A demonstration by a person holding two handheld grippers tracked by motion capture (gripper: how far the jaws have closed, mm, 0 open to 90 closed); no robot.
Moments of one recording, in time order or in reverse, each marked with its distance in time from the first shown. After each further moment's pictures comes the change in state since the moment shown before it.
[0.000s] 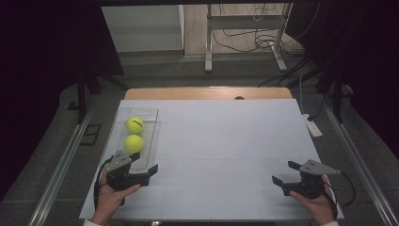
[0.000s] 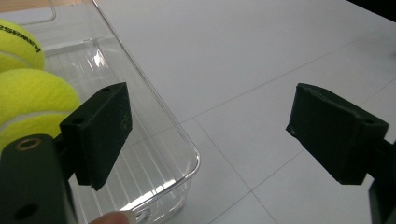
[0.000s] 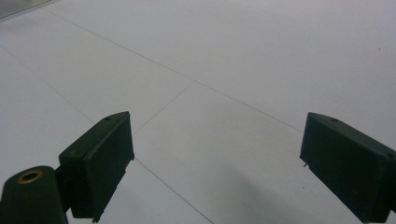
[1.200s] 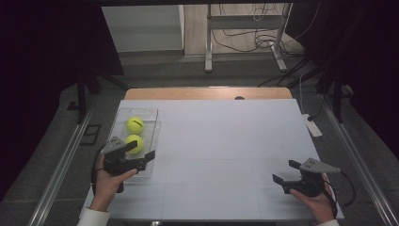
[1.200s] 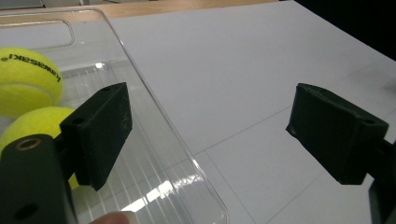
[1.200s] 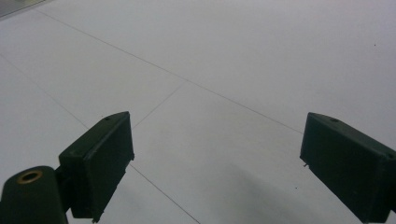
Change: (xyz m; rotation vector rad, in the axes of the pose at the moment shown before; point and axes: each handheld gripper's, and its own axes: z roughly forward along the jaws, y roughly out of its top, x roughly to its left) left arm 0.019 0.028 -0.001 -0.031 -0.028 -0.063; right arm -0.005 0.000 0.003 0.003 -0.006 0.014
